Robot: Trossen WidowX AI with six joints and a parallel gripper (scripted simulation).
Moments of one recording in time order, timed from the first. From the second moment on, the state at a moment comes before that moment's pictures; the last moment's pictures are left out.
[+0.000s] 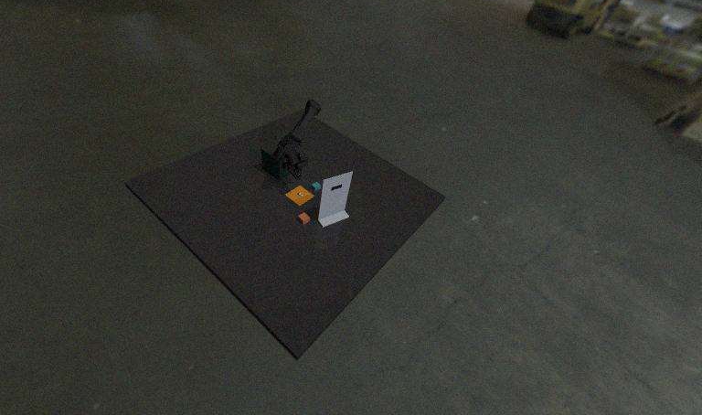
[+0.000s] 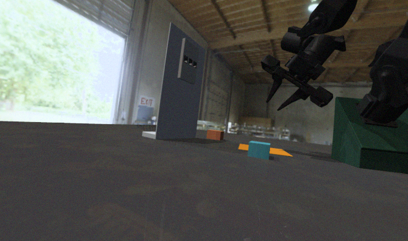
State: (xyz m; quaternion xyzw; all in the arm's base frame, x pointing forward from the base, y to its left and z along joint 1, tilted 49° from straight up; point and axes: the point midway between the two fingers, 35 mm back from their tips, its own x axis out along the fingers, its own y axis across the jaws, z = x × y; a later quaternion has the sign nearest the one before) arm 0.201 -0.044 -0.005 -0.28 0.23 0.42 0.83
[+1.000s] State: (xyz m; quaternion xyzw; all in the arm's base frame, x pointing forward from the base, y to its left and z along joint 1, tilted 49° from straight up) arm 0.207 -0.094 0.038 -0.28 0.23 0.42 0.83
